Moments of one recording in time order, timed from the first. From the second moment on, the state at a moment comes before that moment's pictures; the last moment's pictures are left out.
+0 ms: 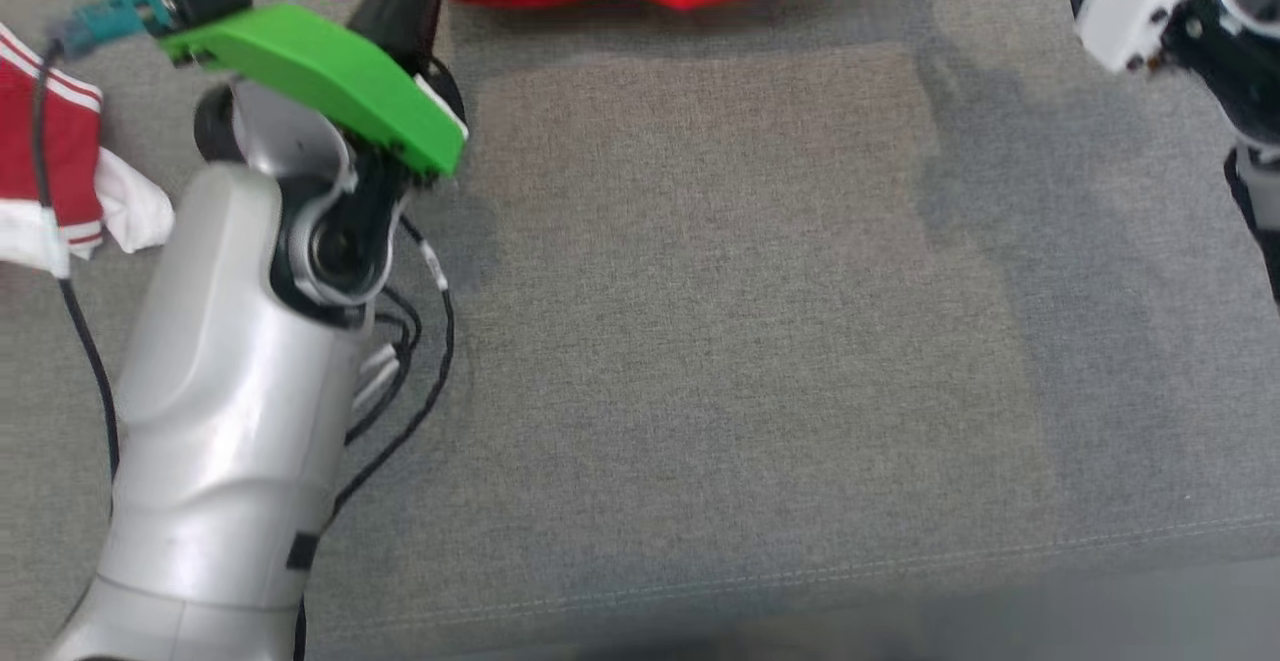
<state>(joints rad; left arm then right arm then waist) -0.86 0.11 -0.30 0.39 -0.90 -0.05 0.17 -0.99 -0.41 0.26 0.19 0.67 0.13 0.61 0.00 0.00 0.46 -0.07</state>
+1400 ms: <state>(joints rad) -0.10 0.25 -0.50 -0.04 -0.86 0.16 0.33 0.08 -0.26 -0.17 -0.47 0.70 0.13 1.26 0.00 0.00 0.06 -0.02</state>
